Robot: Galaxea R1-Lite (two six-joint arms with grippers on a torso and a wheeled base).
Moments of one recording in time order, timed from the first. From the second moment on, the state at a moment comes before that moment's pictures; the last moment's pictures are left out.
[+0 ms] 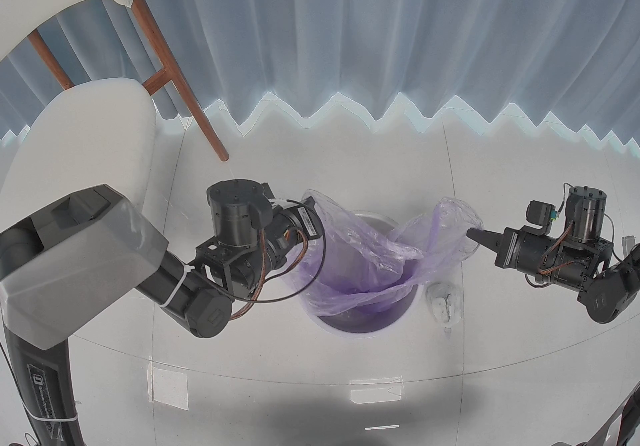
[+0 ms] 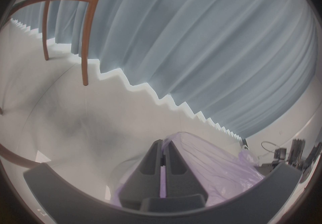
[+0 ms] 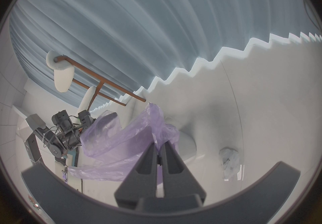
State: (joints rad) left arm -0.57 2.20 -1.04 -1.09 0.12 -0.50; right arm 0.20 1.79 -0.56 -0.93 0.43 0.34
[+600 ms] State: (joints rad) left arm -0.44 2.27 -1.23 -1.01 0.12 -0.61; right arm 0.13 1.97 -0.64 -1.15 0.41 0.41
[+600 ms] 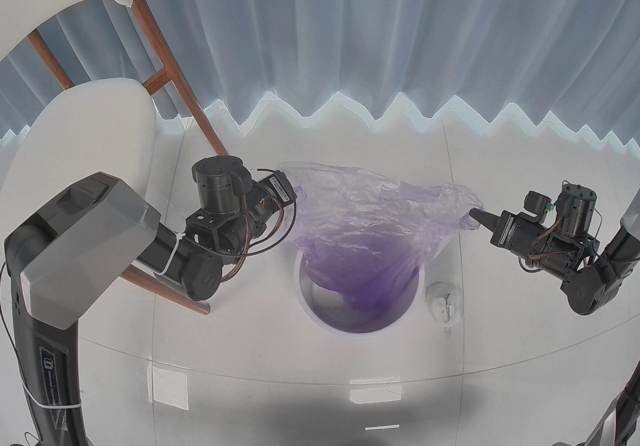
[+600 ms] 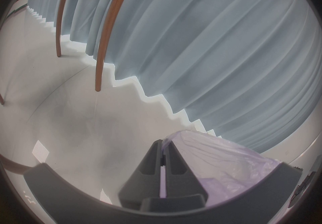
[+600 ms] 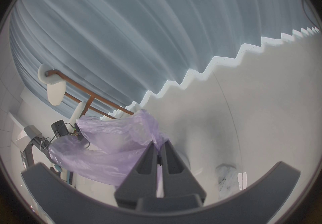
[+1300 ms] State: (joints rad) left arm -0.37 2.40 -1.33 -0.97 0.12 -0.61; right arm 0.09 2.15 -0.70 -1.30 0.39 0.41
